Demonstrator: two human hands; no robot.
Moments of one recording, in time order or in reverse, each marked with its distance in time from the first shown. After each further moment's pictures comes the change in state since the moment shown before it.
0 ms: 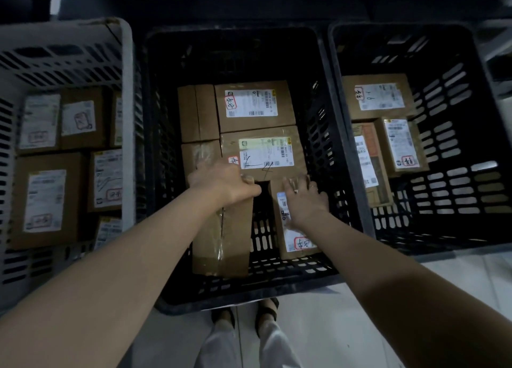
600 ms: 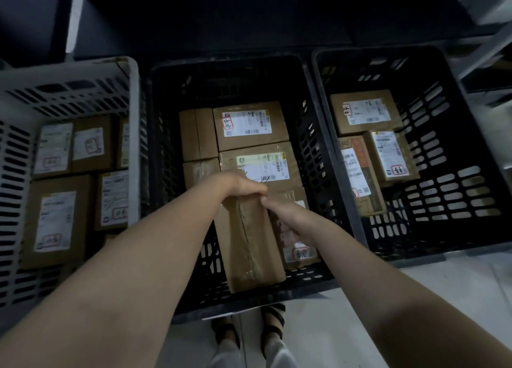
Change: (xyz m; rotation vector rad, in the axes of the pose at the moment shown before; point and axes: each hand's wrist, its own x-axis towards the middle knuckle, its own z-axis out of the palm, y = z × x) left_hand 0.035 0.018 -0.012 -0.324 -0.306 0.040; right_hand -0.056 -0.011 -0.045 1.339 -0.355 0.017
